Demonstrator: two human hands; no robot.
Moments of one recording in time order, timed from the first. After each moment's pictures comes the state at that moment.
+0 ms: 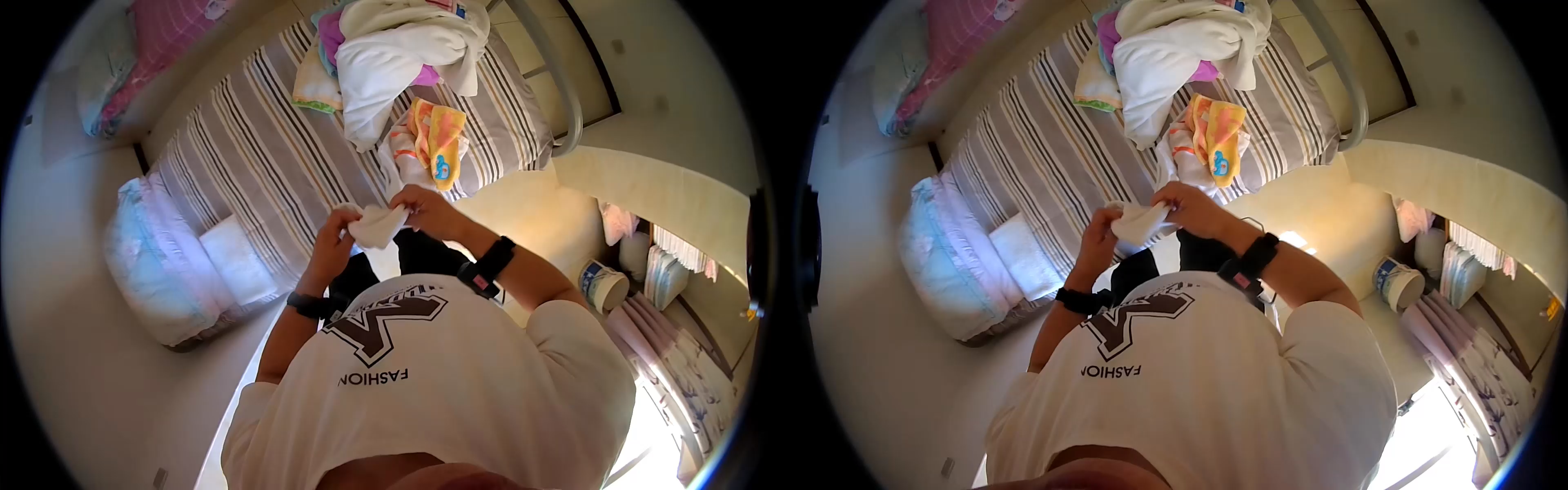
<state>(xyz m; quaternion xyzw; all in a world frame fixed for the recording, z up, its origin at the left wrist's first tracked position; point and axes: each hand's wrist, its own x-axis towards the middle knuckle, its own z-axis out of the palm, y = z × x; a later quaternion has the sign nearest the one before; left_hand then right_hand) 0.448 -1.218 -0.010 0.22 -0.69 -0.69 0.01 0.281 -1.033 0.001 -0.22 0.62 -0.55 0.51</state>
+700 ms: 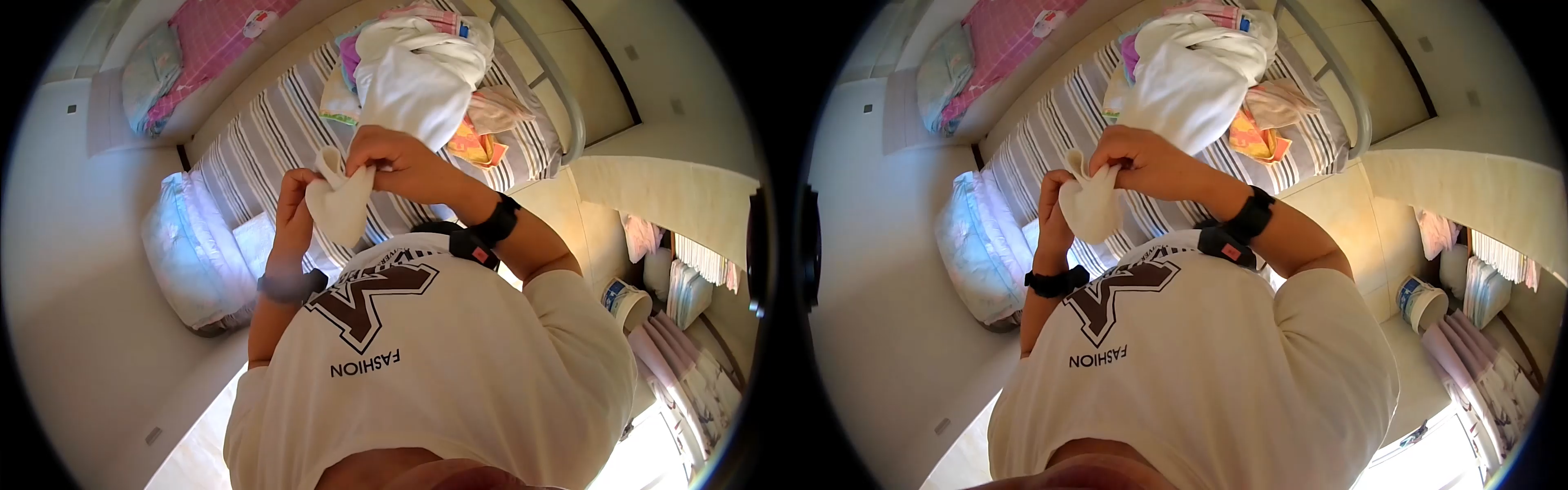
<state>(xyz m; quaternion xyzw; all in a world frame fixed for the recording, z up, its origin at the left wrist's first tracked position) 0.399 -1.223 0.154 0.16 -0.62 -0.76 0.08 0.222 -1.058 0.168 -0.47 0.47 -0.67 0.31</state>
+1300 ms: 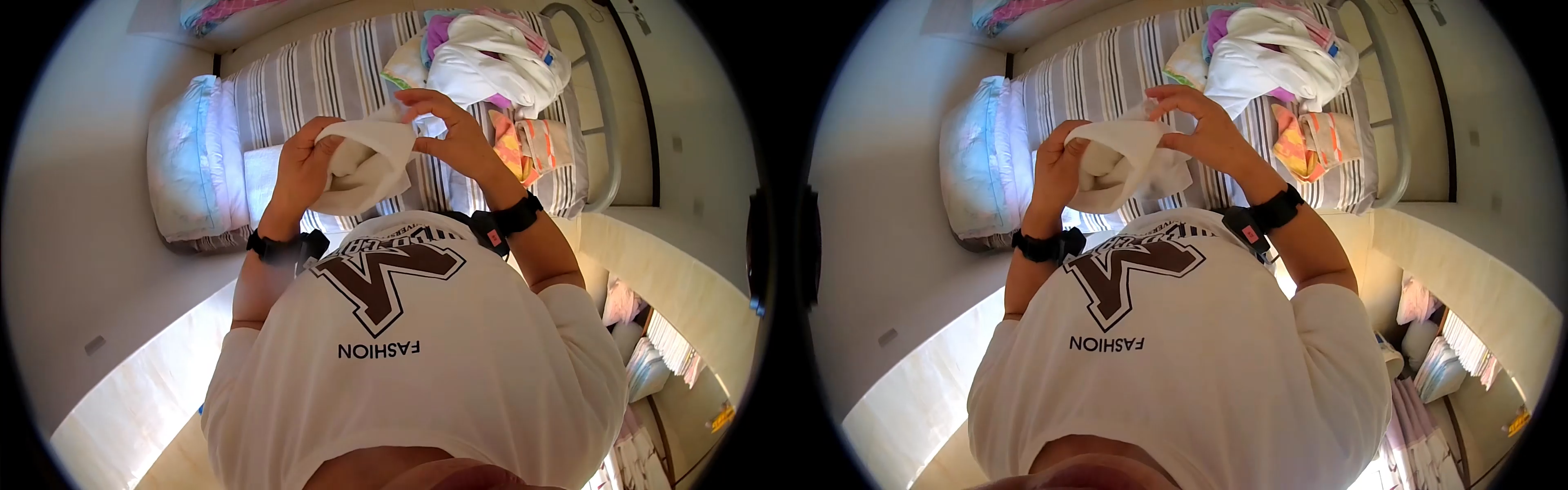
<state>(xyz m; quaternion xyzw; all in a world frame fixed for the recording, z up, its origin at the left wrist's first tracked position) 0.456 -1.247 0.201 0.28 -0.76 -0.56 0.19 0.251 -1.113 0.131 -0.52 0.53 -0.60 0.30</state>
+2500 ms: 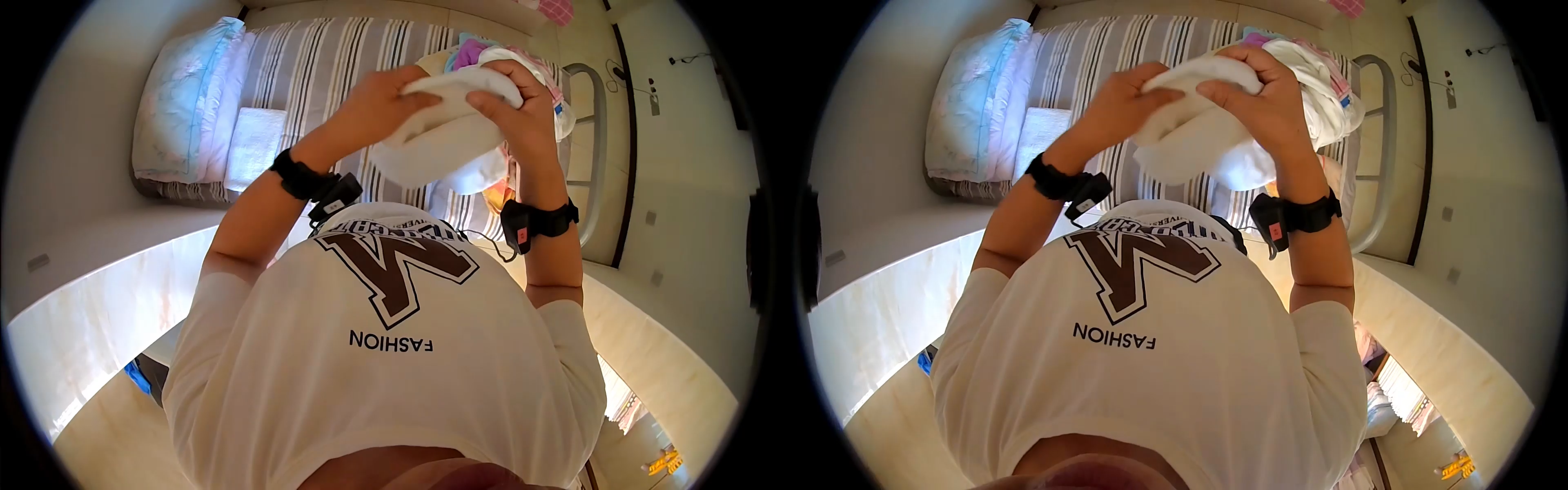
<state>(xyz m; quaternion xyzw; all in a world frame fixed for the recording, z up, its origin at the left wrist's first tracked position) 0.418 -1.240 0.225 0.31 -0.76 -0.56 0.10 0.241 -1.122 0.230 -0.43 0.52 -0.64 0.37</state>
